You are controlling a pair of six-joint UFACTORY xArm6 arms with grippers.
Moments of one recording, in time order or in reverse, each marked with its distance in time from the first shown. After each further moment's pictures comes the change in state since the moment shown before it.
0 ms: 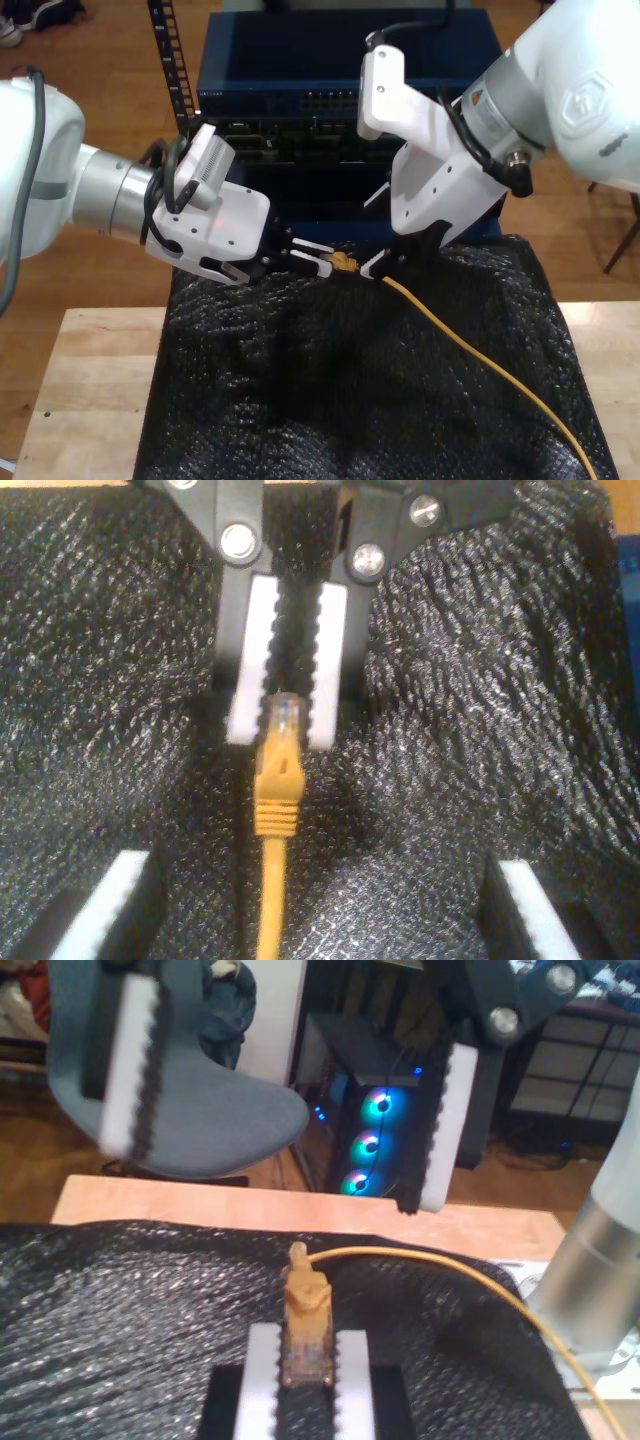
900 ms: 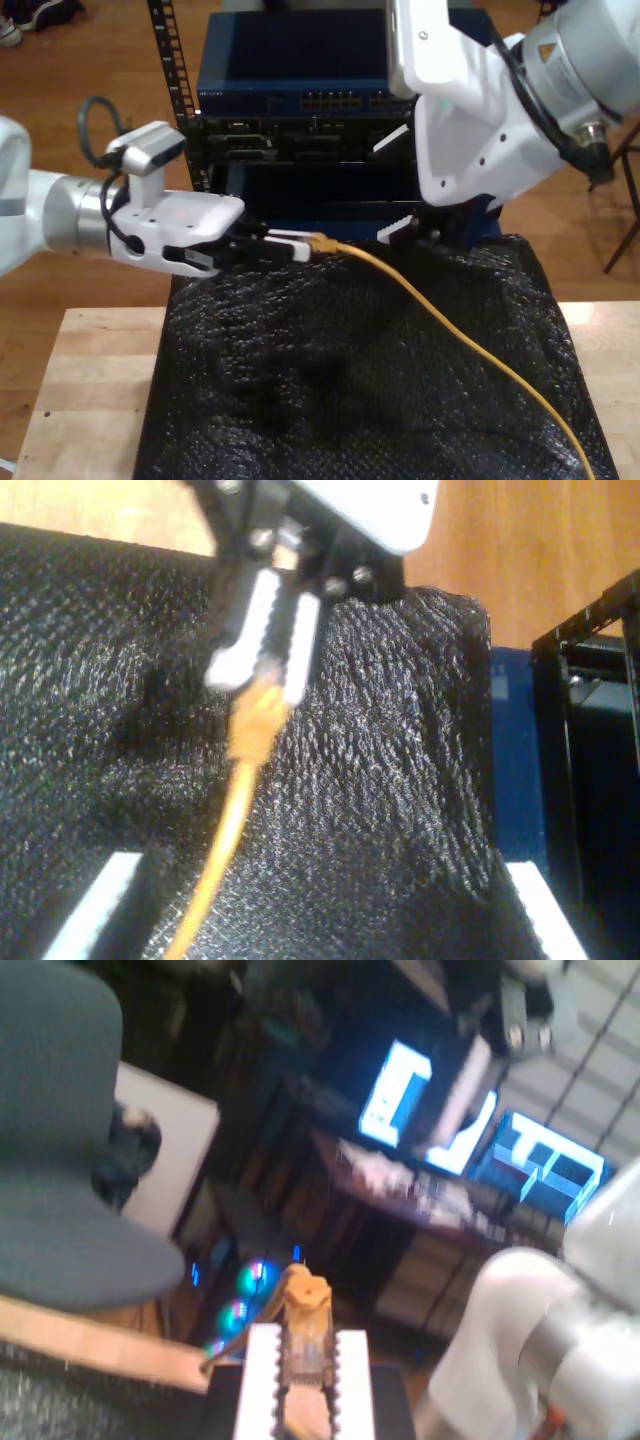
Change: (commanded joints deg) left arm 8.1 5.8 1.6 -9.8 17.9 -10.1; right arm 0.3 -13.5 1.4 0.0 0.0 -9.4
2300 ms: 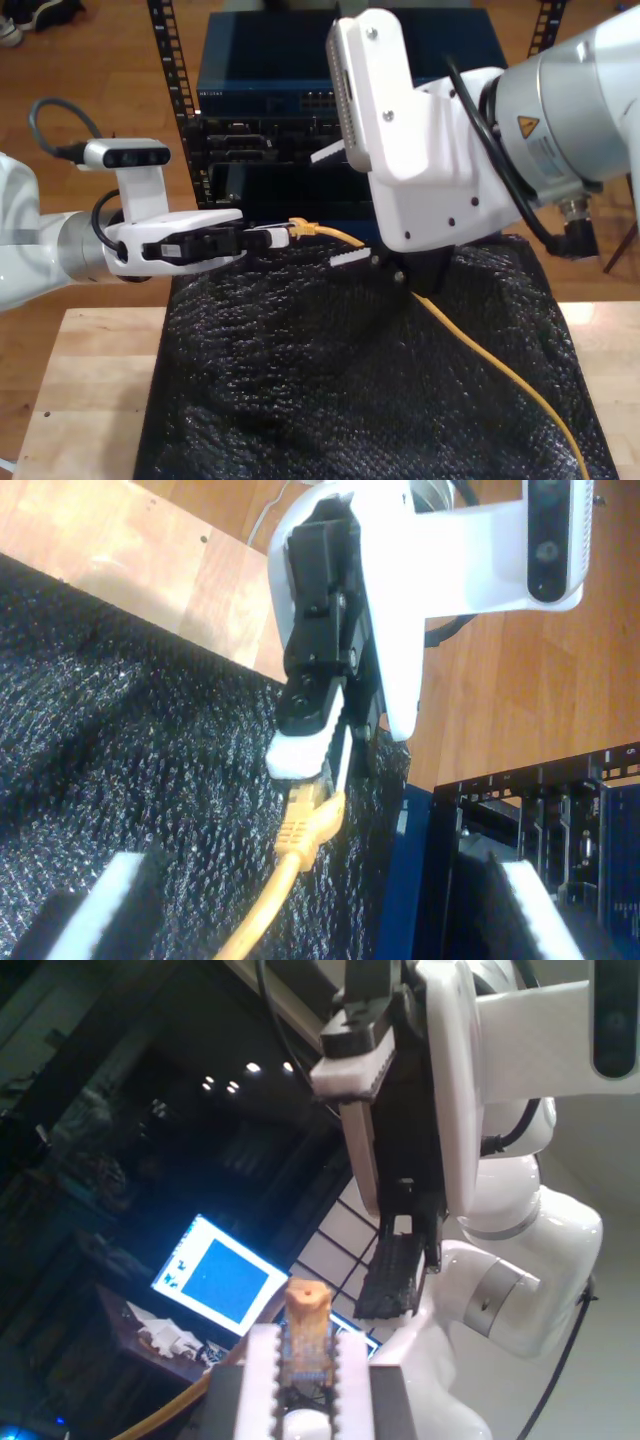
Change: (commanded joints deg) left arm -0.2 7.8 -0.3 -3.3 16.4 -5.7; right arm 11.2 -5.4 6.9 0.1 -12.9 -6.9
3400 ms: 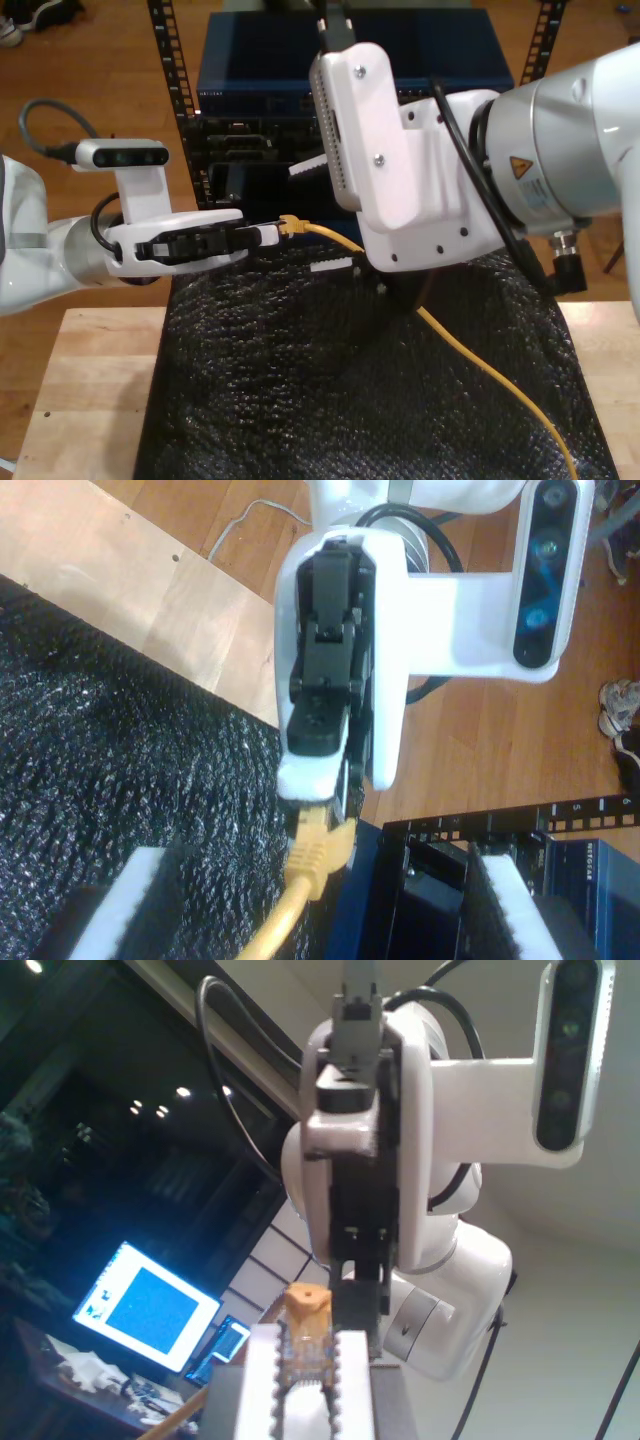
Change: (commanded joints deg) left arm -0.4 2.3 0.4 -1.1 4.9 -2.9; right arm 4.8 -2.7 4.5 -0.1 -6.9 -3.7
